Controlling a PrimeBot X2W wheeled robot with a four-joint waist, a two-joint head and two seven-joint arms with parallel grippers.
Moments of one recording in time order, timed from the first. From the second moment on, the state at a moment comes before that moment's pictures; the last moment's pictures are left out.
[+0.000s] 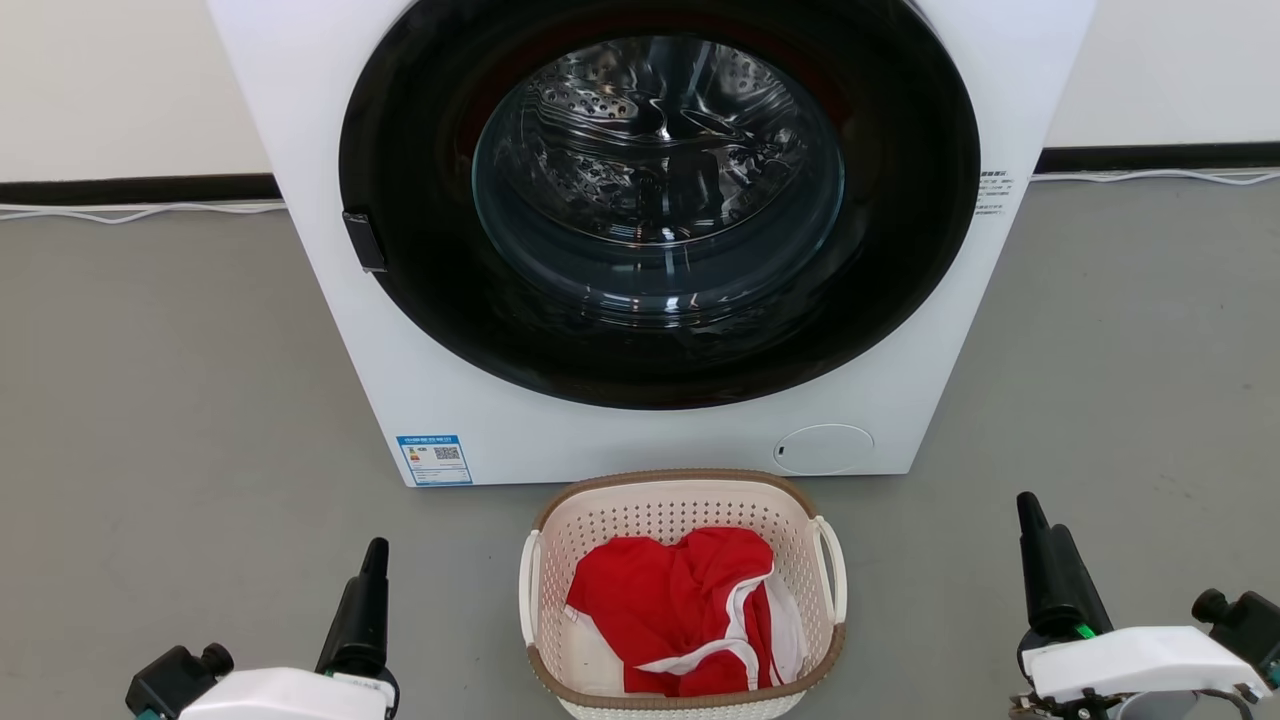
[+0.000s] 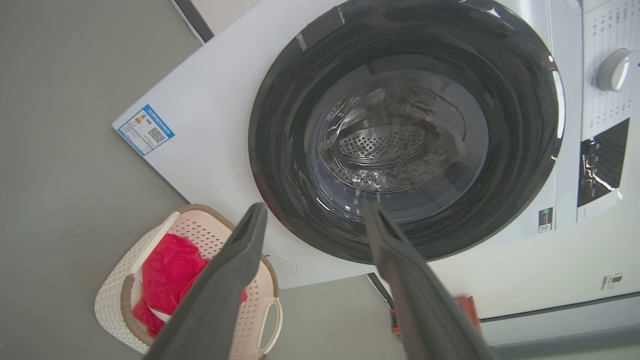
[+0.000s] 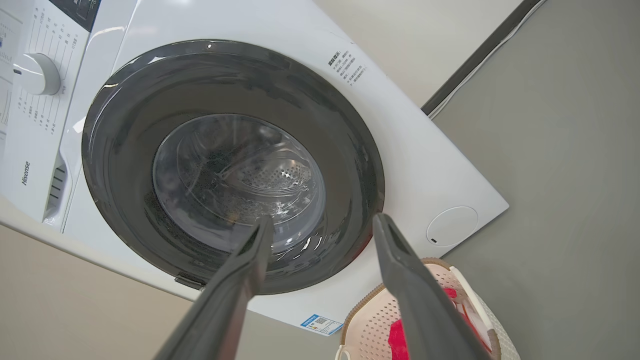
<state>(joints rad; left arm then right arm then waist) 0.00 0.03 0.01 0.26 -1.13 -0.09 -0.05 0.00 -0.03 -0.10 0.20 0.90 0.12 -0.04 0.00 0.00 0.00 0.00</state>
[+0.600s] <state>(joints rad) 0.03 0.03 0.00 0.25 -0.84 -0.08 -0.10 0.01 -0.03 -0.10 0.24 0.61 0.12 -0.09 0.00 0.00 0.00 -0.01</state>
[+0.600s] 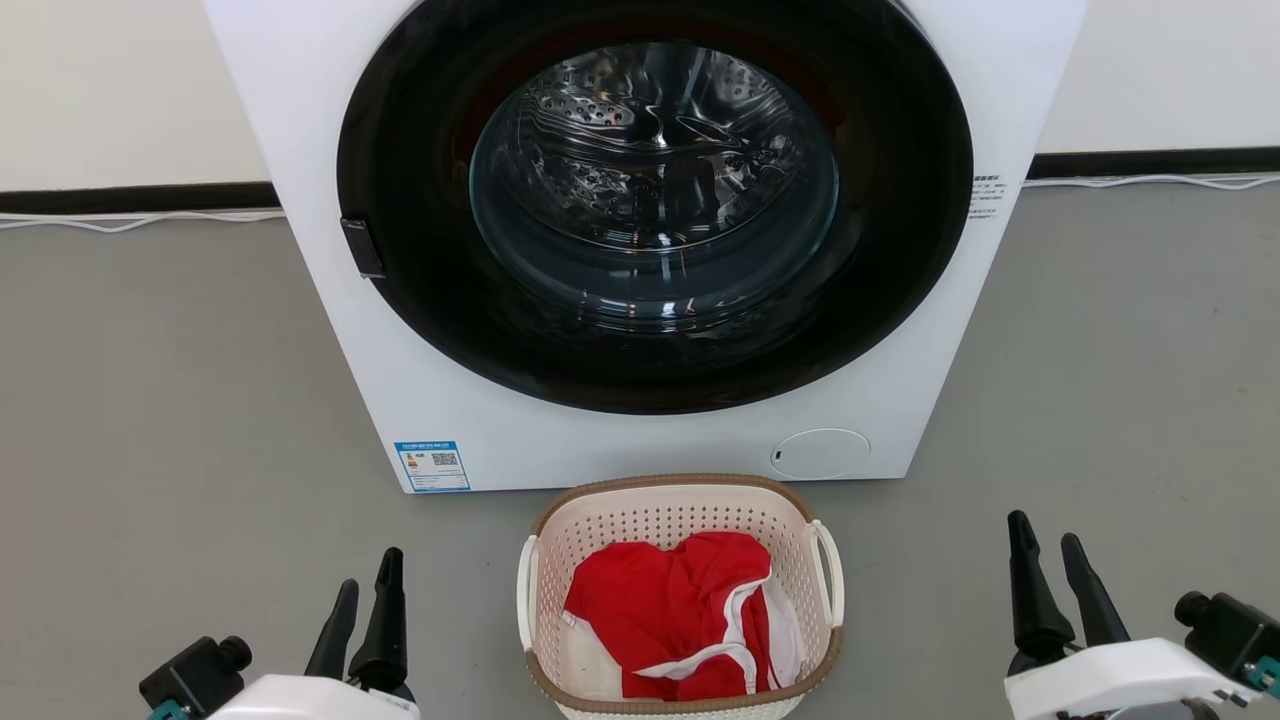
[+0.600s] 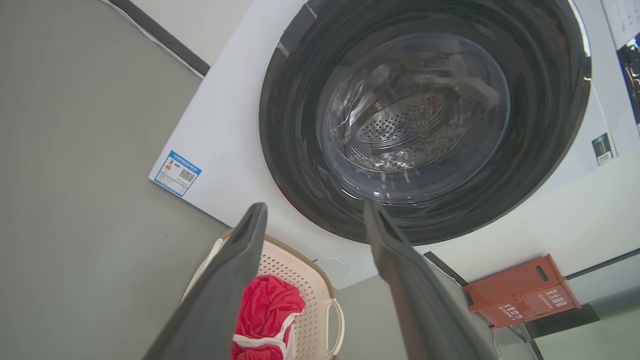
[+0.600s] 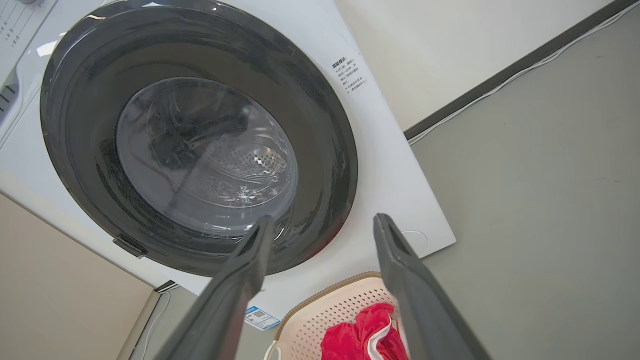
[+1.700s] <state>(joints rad) 0.06 0.04 -0.01 0.23 -0.38 -0.08 -0.19 0.02 -0.03 -0.13 0.27 0.18 0.12 -0.19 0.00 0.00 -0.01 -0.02</state>
